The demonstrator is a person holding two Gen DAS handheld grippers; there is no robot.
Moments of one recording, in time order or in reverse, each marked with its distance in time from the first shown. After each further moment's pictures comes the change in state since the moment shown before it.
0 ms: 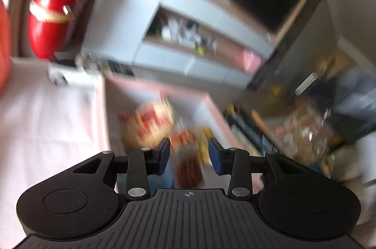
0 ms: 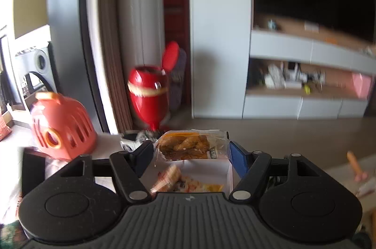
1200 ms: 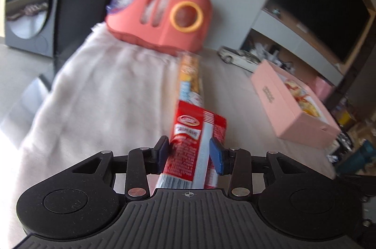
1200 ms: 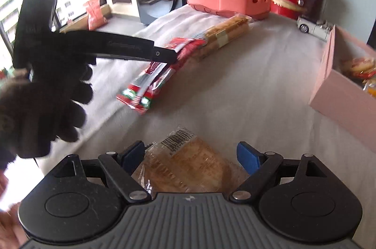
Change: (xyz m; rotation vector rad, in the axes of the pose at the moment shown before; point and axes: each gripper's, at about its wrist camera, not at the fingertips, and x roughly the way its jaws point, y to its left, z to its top) left arm -0.199 0.108 -0.136 -0.136 -0.074 0.353; right arm -0.049 0.184 -0.194 -0.402 0.359 0.435
